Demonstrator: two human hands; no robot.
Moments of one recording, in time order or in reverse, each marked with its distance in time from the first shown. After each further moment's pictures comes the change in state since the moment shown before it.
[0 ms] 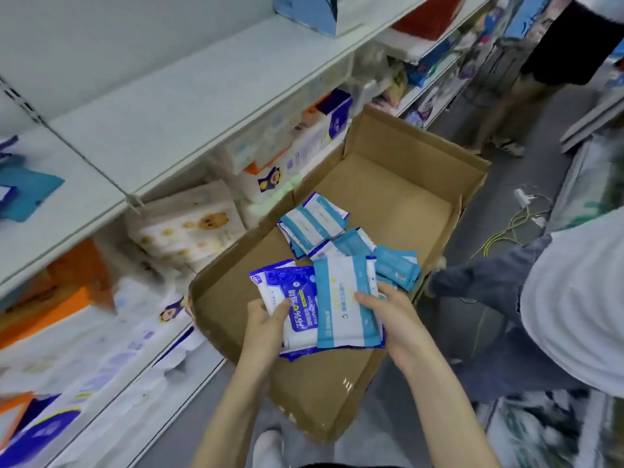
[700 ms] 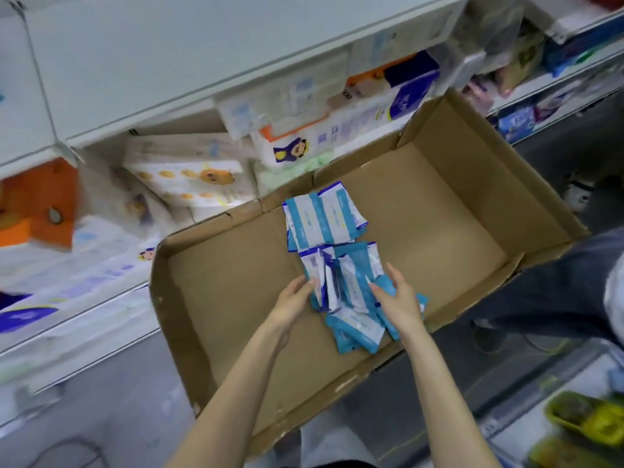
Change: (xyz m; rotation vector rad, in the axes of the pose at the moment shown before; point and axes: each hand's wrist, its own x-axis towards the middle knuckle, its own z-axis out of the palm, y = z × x) left_hand 0.139 -0.032 0.143 -0.054 0.047 -0.255; right_hand 0.220 -0.053 -0.081 -0.743 -0.135 -0.142
